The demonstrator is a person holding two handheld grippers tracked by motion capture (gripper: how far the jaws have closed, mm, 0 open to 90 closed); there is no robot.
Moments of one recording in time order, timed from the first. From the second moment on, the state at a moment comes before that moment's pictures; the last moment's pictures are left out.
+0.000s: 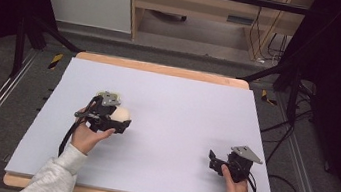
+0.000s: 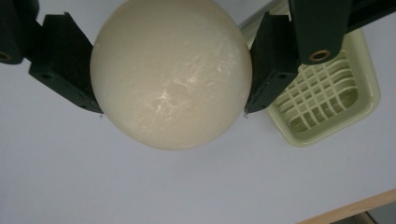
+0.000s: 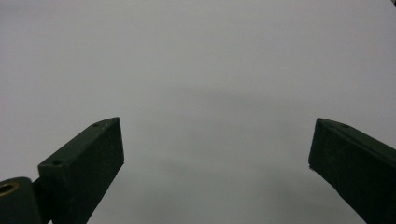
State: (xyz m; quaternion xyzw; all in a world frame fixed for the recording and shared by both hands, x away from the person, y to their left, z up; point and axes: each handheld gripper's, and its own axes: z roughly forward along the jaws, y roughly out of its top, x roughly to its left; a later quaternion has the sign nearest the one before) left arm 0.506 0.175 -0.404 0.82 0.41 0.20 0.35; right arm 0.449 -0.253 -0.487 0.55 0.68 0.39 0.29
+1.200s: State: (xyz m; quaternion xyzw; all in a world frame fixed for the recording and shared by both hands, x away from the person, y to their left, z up) left arm 0.543 0.212 -0.411 0.79 0.47 0.21 0.33; right arm 0.449 -0.253 -0.487 0.55 0.68 0.39 0.29
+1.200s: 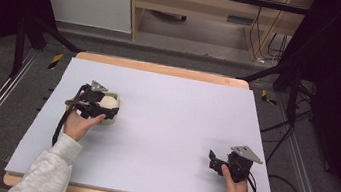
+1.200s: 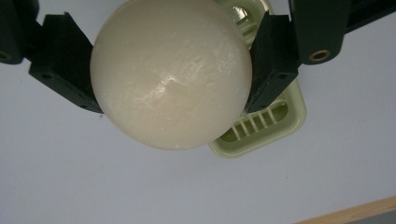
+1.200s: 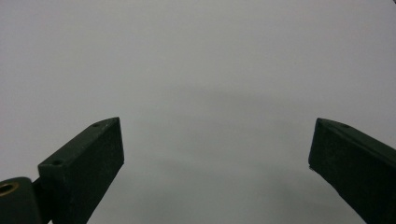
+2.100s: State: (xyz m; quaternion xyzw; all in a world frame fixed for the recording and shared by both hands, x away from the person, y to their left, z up) left arm 0.569 0.223 -0.435 0.78 0.50 0.21 0.31; right arm 0.449 -0.253 -0.487 0.55 0.68 0.39 0.29
